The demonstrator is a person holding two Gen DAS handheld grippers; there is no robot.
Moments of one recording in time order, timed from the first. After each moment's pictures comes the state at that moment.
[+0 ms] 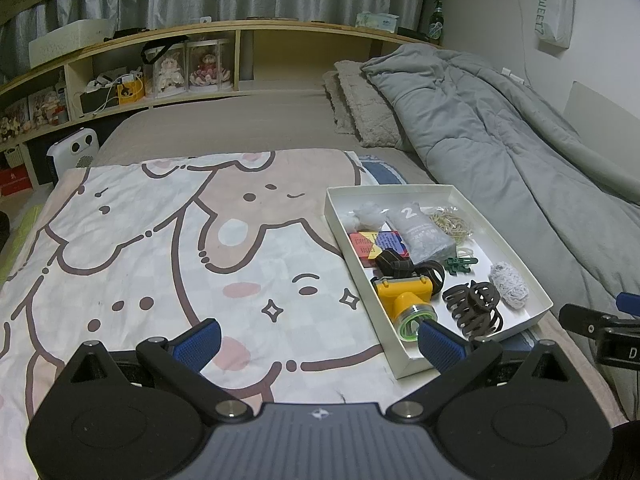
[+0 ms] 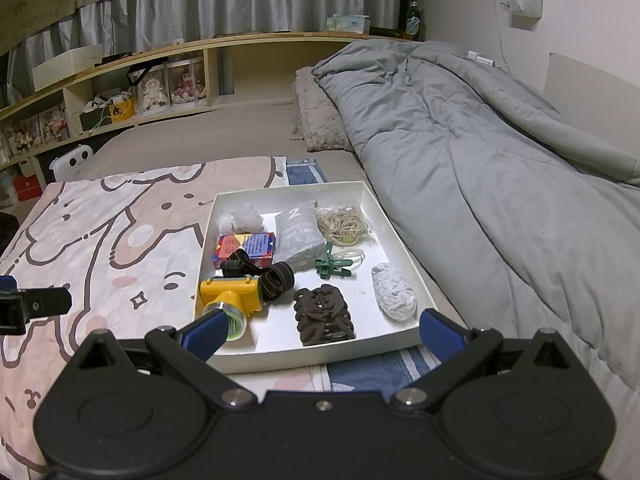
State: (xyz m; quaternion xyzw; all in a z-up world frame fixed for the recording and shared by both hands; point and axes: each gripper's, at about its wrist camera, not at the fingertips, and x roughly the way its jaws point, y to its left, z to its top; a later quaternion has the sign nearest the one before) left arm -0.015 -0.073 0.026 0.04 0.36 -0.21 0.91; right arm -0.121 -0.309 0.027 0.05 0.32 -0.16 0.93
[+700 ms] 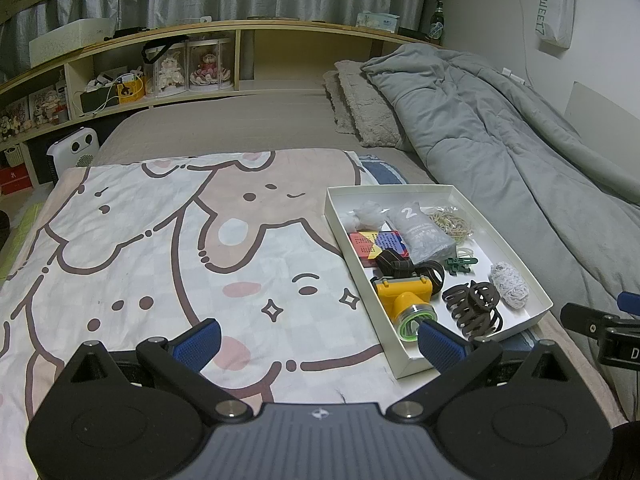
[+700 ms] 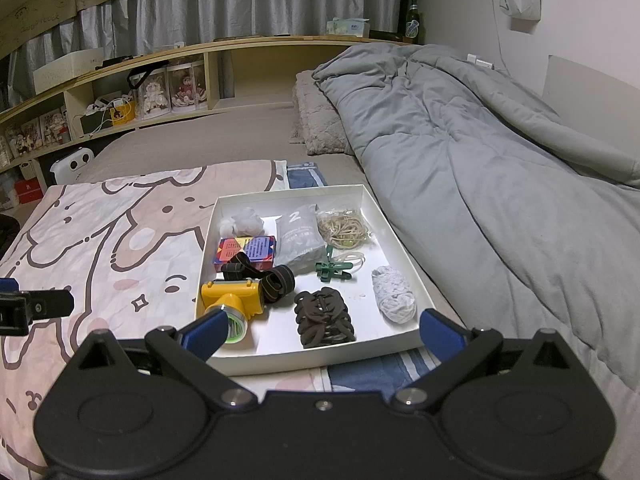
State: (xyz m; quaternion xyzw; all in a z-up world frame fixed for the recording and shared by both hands) left arm -0.015 -0.074 0.025 0.04 0.36 -0.21 0.91; right arm -0.122 -0.309 0.028 0.05 0.32 -0.16 0.93
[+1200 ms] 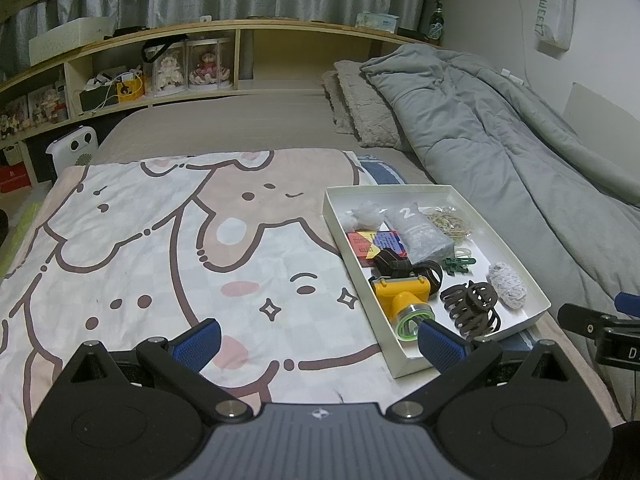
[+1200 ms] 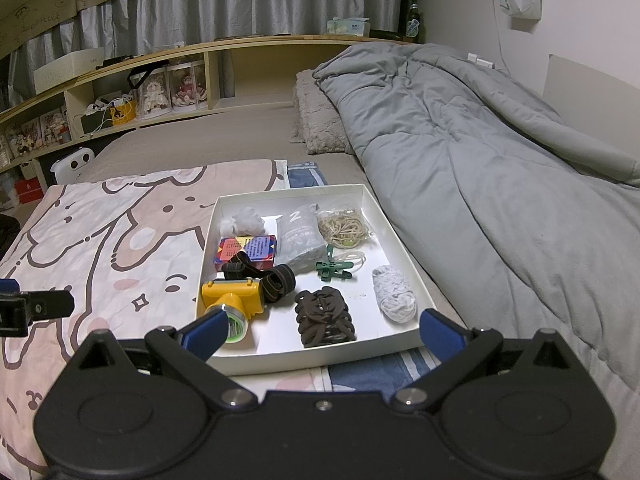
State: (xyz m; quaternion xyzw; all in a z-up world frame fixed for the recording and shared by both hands) left arm -0.015 -0.075 0.025 0.04 0.36 -0.21 0.91; right arm -0.122 -0.309 0.028 0.05 0.32 -0.16 0.93
